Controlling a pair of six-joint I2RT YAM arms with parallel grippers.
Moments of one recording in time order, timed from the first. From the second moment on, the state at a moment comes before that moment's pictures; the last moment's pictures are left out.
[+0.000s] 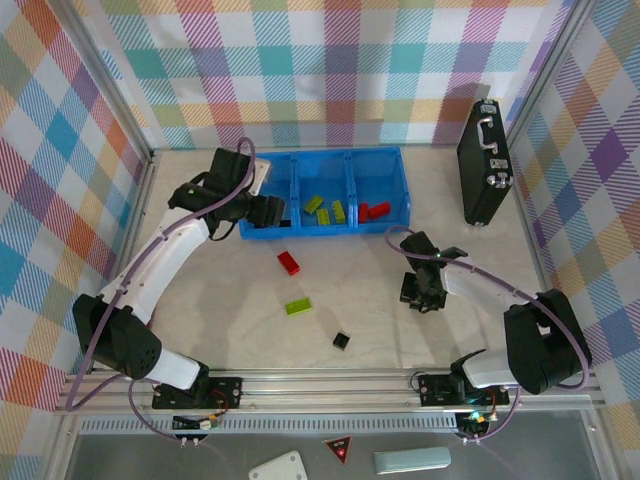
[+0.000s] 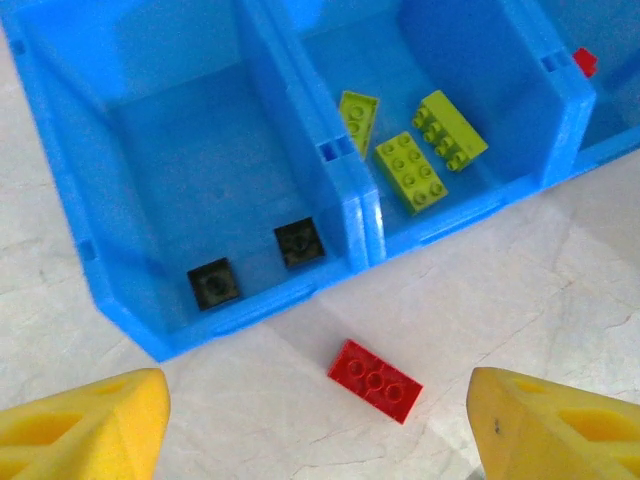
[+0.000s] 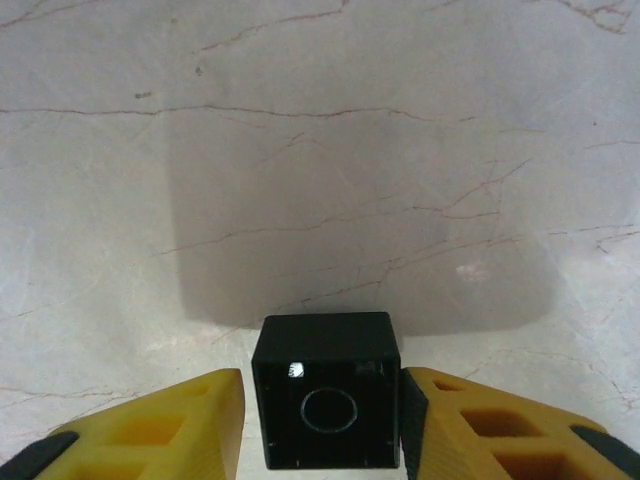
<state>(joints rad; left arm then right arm) -0.37 1.46 1.43 -0.83 0.02 -0.04 0.43 1.37 0.72 -0.78 0.07 0.68</state>
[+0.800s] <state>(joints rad) -0.30 1.28 1.19 -0.70 0.02 -0.02 0.43 1.39 0.80 -0.78 0.03 0.68</state>
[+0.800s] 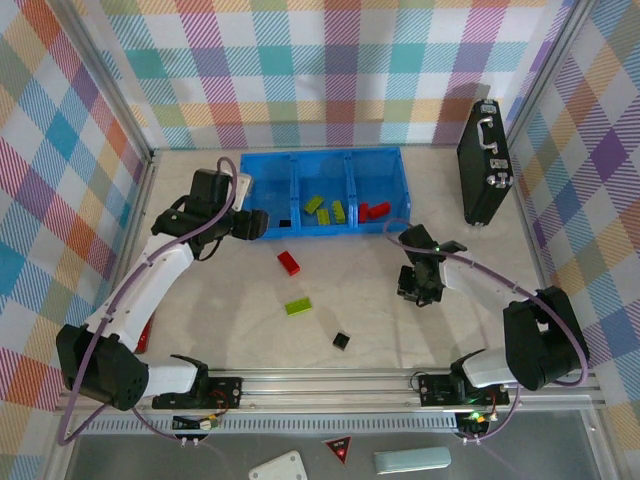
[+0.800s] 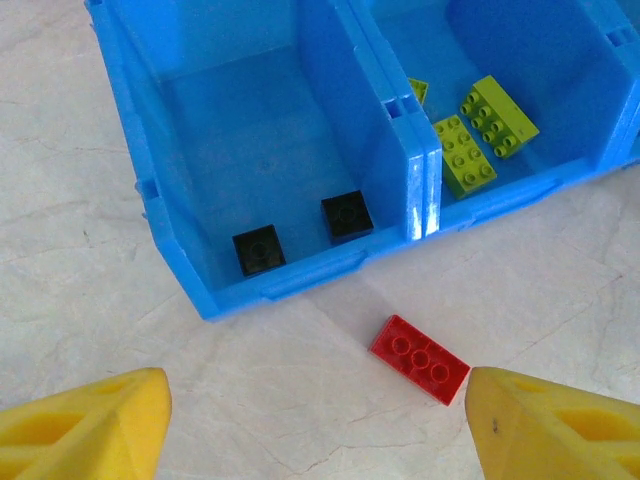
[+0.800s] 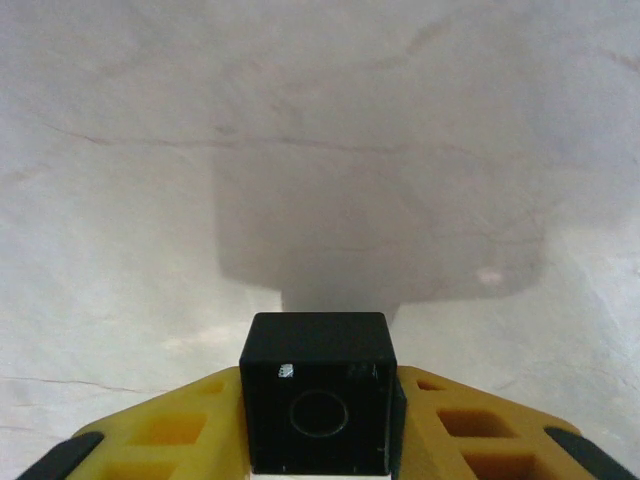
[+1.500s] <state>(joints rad) -0.30 1.24 1.11 -0.62 0.00 -0.03 0.72 1.84 1.42 -0.84 0.02 0.65</state>
